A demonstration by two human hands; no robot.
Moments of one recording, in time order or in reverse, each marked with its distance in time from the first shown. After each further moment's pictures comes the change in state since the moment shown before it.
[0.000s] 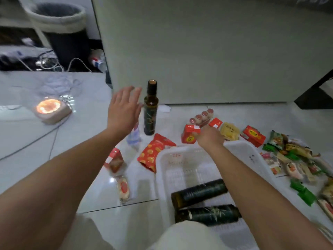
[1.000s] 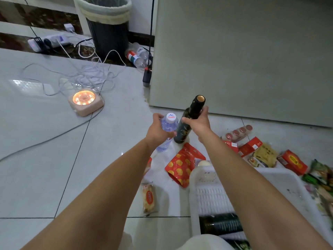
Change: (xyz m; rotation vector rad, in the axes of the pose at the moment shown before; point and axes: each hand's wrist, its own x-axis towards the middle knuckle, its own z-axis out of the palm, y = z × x) left_hand -0.013 -0.044 0.058 -0.901 -0.482 -0.796; right_hand 0.049 -0.168 0.047 0.896 -0.154 -0.176
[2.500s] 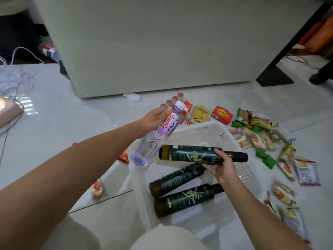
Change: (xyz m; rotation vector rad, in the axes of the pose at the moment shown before) left_hand -0.077 0.077 0.162 -0.019 -0.641 0.238; right_hand -0.186 0.223 -0.243 0.969 0.435 0.539
